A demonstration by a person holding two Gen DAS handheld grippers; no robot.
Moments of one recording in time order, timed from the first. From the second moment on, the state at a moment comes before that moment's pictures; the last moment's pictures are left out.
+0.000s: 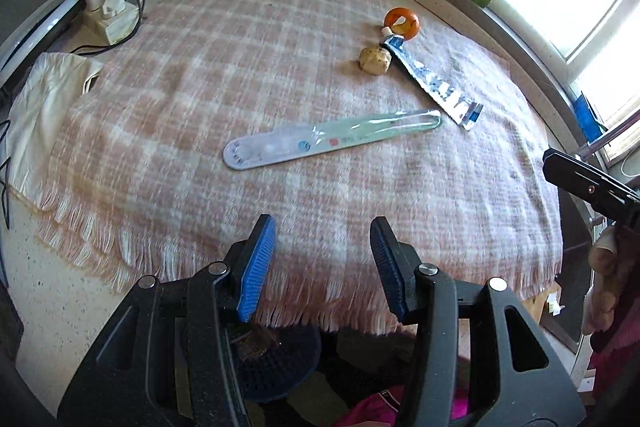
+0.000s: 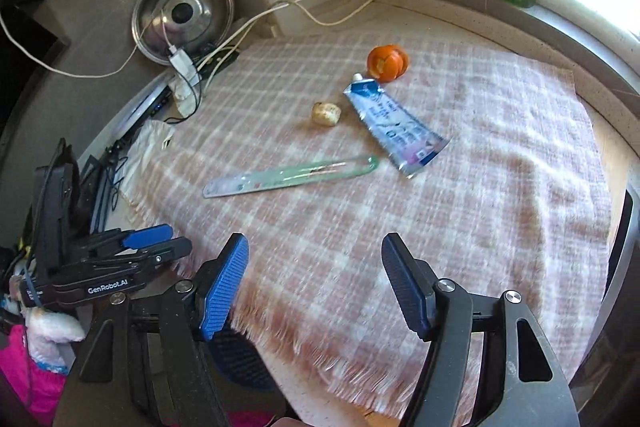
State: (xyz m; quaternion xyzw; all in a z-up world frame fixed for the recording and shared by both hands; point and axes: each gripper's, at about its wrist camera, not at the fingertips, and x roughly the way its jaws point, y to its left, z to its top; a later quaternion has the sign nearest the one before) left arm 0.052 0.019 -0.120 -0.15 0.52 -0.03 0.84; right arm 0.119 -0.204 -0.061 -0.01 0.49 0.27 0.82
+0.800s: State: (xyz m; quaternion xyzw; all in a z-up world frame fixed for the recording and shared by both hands) left arm 0.196 -0.009 -0.136 -0.19 0.53 -0.05 0.82; right arm 0.271 -0.199 -0.115 -0.06 0.57 0.32 0.76
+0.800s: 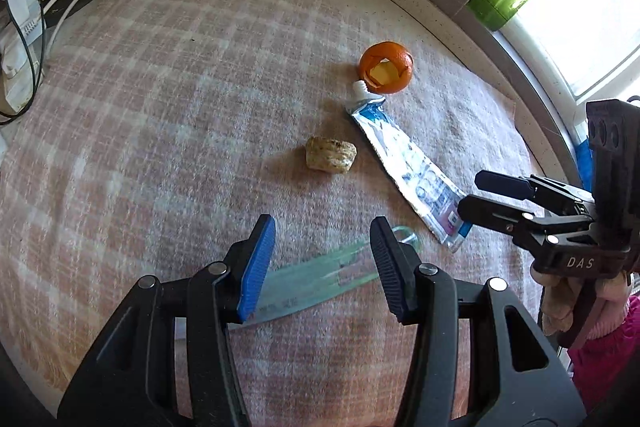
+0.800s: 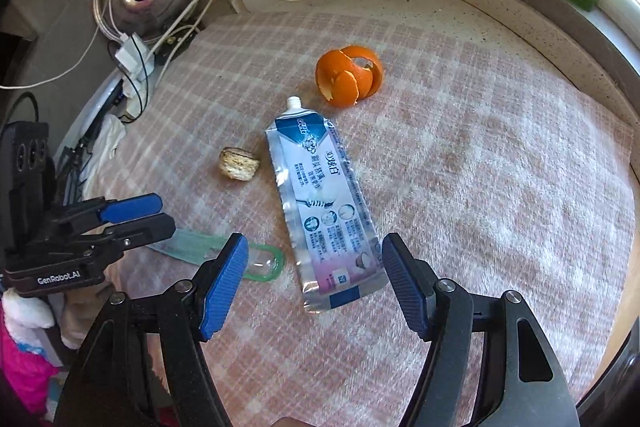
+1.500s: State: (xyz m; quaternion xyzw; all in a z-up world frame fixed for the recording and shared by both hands) left arm 0.270 -0.026 -0.168 -0.19 0.57 -0.06 0.80; right arm 0.298 -0.189 -0.140 -0.07 0.59 0.35 0.73
